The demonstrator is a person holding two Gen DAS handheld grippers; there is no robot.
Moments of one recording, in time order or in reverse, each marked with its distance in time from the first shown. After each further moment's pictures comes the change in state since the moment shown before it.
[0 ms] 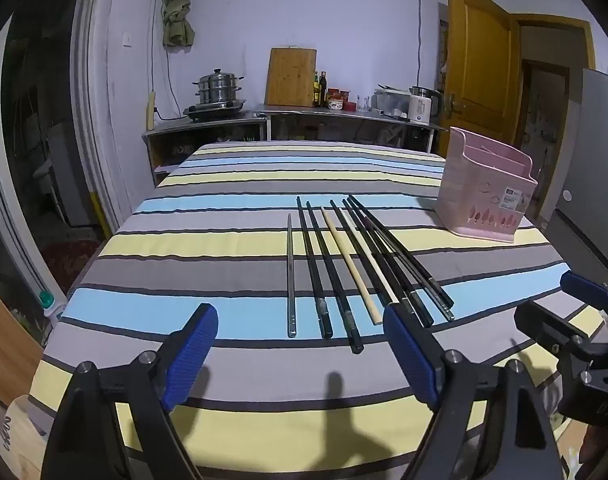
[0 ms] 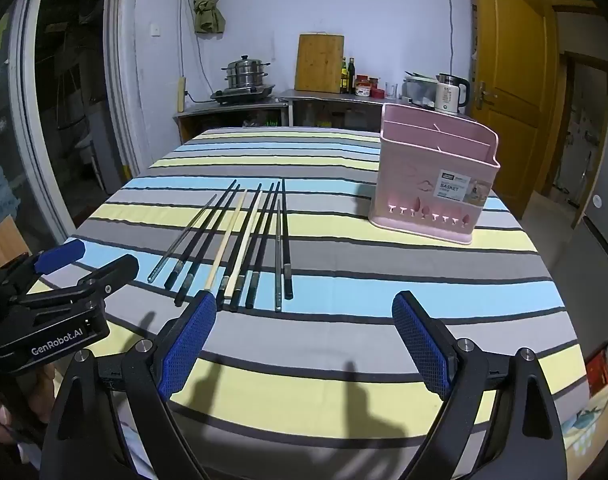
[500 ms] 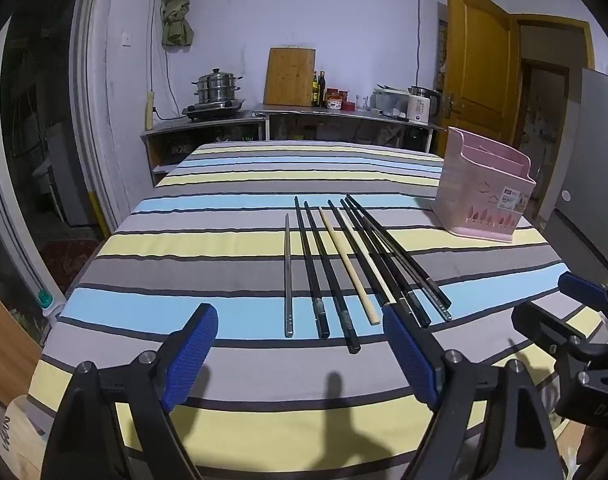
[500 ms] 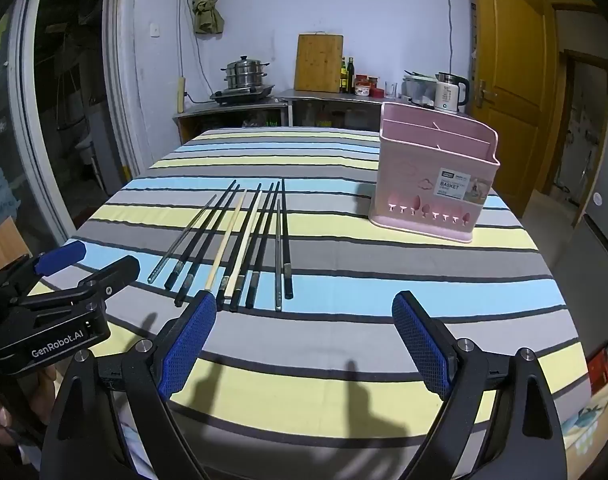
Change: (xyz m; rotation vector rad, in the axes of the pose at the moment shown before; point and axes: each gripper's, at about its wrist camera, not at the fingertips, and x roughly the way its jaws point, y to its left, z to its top) left arm 0.000 -0.004 -0.002 0.009 0.001 0.001; right arm -0.002 -0.002 0.001 0.004 -0.001 0.003
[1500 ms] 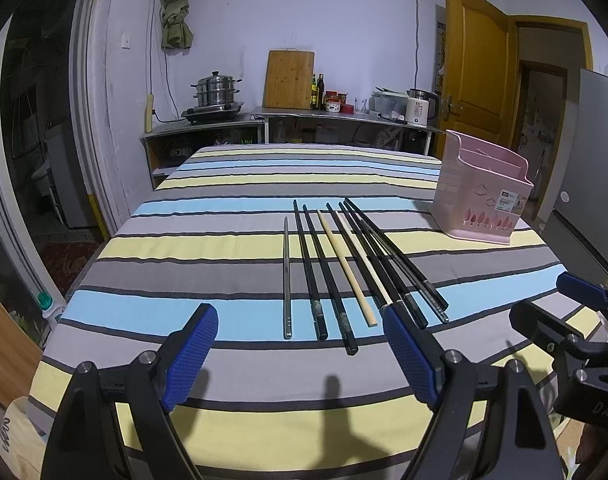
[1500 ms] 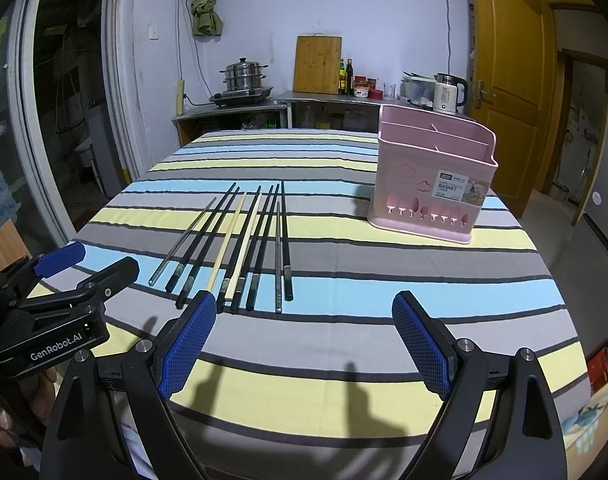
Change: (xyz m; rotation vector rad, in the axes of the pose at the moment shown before) left arm -0.005 0.002 0.004 -0.003 -0.007 -0.007; right arm -0.002 -0.001 0.002 0.009 -0.005 0.002
